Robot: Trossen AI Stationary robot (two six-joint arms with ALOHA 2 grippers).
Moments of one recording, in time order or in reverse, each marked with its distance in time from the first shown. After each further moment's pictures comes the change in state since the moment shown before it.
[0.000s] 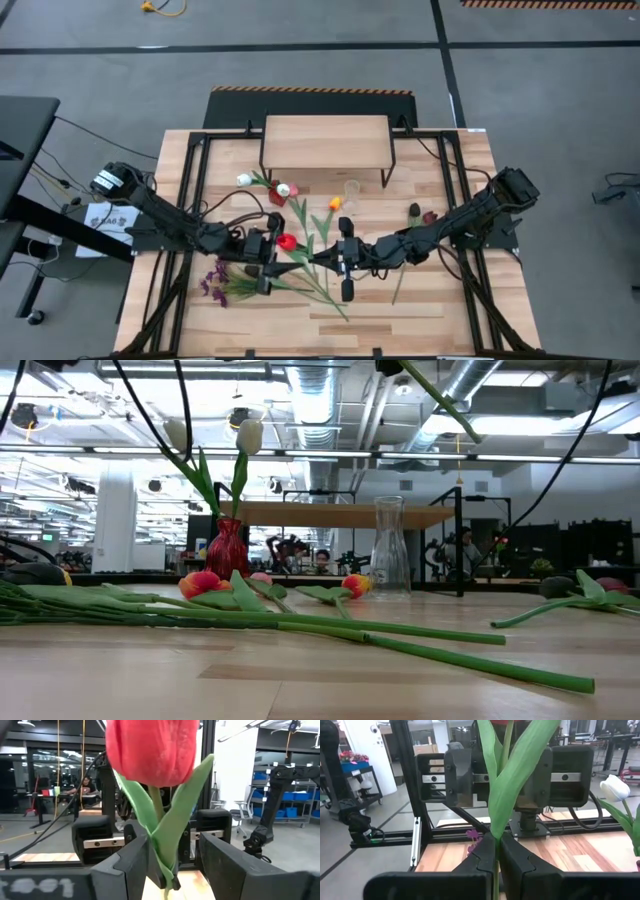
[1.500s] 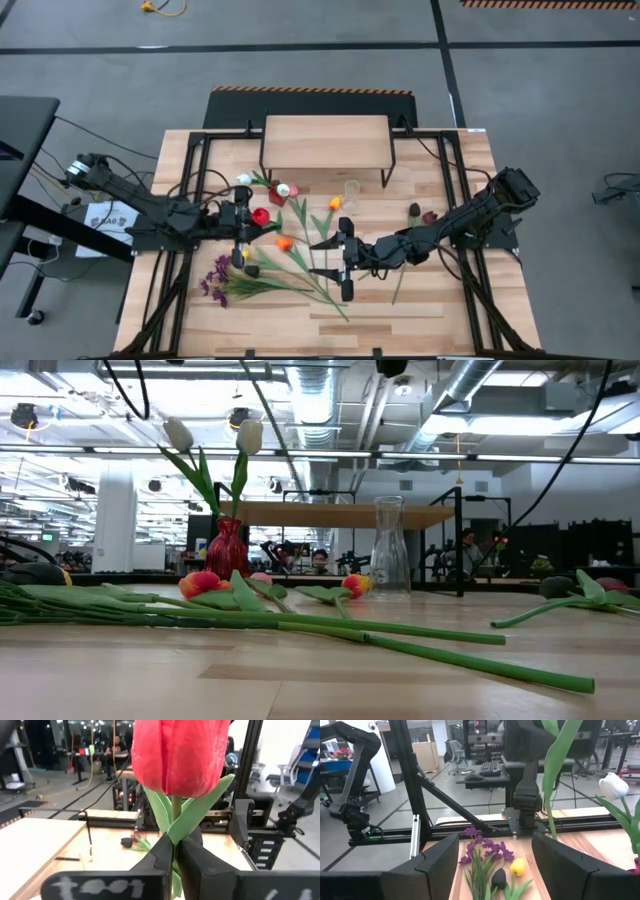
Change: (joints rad) left arm 0.015 -0.502 0.046 -0.825 -0.165 -0.113; right arm -0.001 -0.001 0.001 -0.016 0.007 0.002
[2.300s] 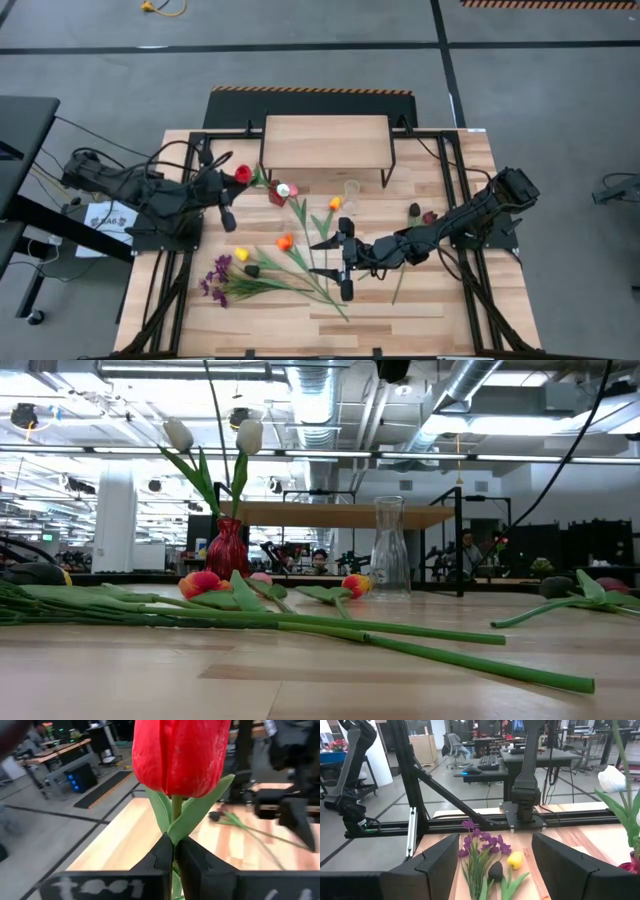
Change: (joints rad) left arm 0.056 -0.006 0.442 -0.771 -0.339 -0.018; right arm 0.000 0.000 0.000 -0.034 0.001 0.001
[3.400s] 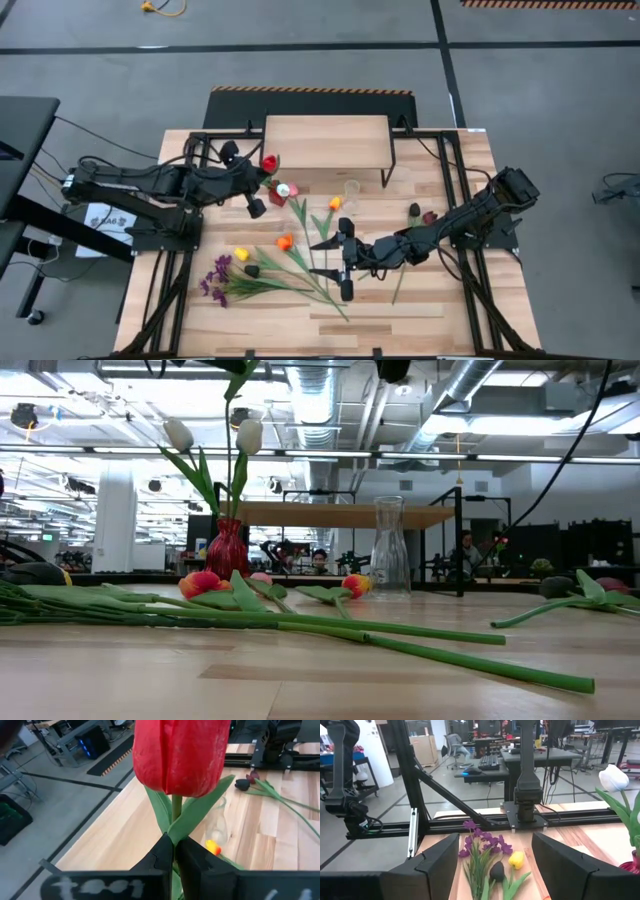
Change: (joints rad) left arm 0.261 0.149 0.000 -0.013 0.169 -0.004; right arm 0.002 0.001 0.000 0.001 -0.001 0.010
